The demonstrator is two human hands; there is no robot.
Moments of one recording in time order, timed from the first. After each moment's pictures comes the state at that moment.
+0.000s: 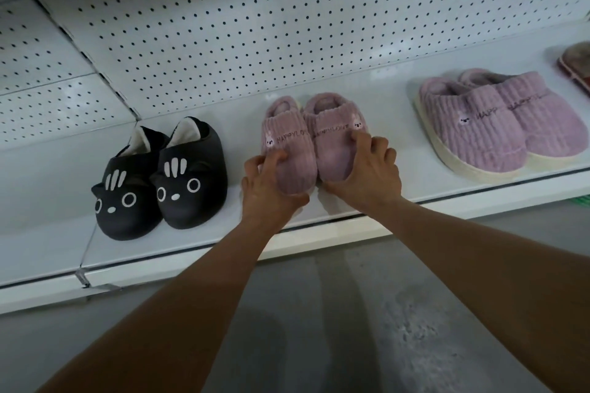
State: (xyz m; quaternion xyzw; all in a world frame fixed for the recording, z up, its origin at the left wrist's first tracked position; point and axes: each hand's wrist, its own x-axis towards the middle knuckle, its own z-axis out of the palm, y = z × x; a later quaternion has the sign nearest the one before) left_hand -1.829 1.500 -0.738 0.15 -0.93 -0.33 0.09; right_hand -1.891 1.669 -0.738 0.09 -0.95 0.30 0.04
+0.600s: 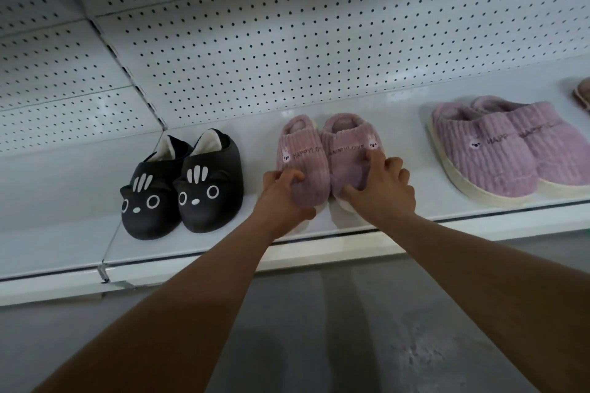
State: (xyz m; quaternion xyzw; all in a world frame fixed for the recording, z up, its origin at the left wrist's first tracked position) left_hand -1.824 1.495 -0.708 0.13 -0.93 -0.33 -0.03; right_hand -1.888 1.671 -0.725 0.08 -0.96 0.28 0.00
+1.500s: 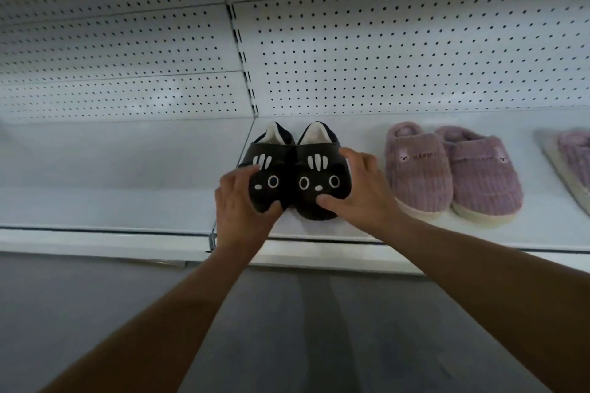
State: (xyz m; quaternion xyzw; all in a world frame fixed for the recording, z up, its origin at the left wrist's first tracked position) left_hand -1.690 1.307 -0.705 0.25 -0.89 -0.29 0.27; right_hand -1.807 1.481 -0.692 0.28 -0.89 0.35 -0.02
